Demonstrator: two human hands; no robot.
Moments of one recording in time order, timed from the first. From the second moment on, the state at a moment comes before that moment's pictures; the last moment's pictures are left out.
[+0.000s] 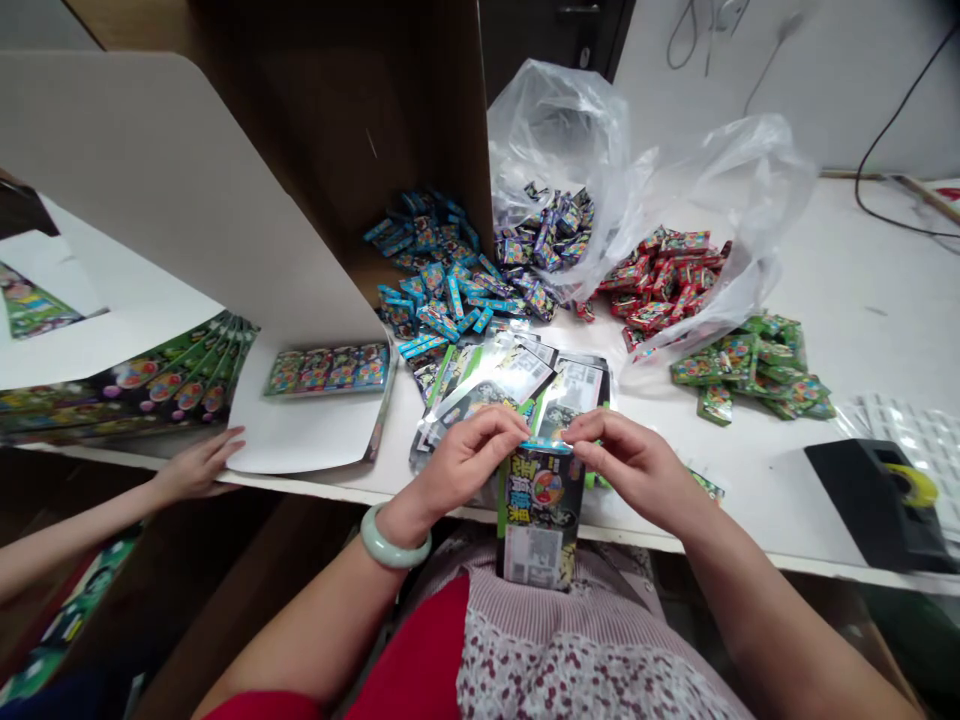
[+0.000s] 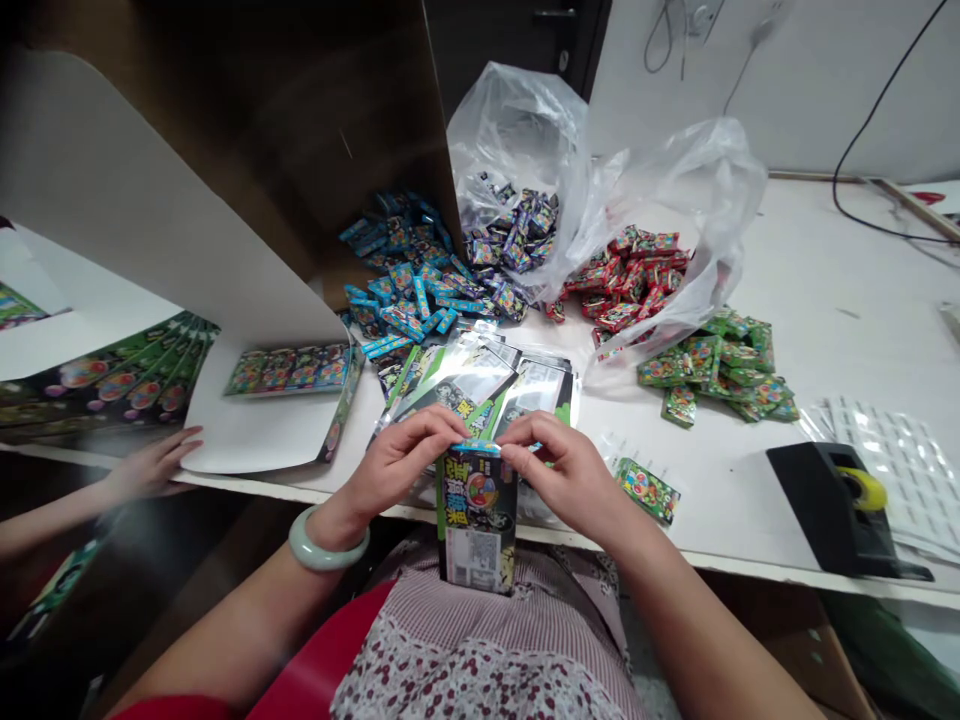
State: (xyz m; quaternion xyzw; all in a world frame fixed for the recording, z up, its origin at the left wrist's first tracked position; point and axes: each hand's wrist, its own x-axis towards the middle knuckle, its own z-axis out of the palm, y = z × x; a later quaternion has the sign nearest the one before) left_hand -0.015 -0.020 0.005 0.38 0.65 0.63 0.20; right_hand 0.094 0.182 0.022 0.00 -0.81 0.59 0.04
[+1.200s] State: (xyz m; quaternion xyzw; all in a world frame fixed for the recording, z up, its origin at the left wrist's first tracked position) left_hand -0.018 0.003 -0.023 0.34 0.73 0.58 0.12; right_hand 0.132 0.296 -0.038 -0.32 -0.86 0.39 0.12
